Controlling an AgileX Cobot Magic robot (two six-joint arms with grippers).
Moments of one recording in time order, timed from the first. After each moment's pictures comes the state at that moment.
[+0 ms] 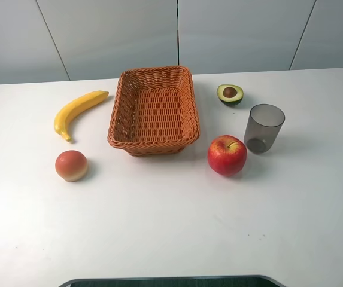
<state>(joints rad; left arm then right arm) -0.05 0.00 -0.51 -0.02 1.09 0.05 -0.02 -0.01 -0.51 0.06 1.10 -0.07</state>
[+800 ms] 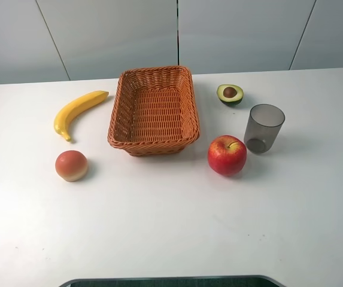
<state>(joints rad) -0.05 0.00 -0.51 -0.02 1.09 0.05 -0.02 -0.01 -0.51 0.06 1.10 -0.07</state>
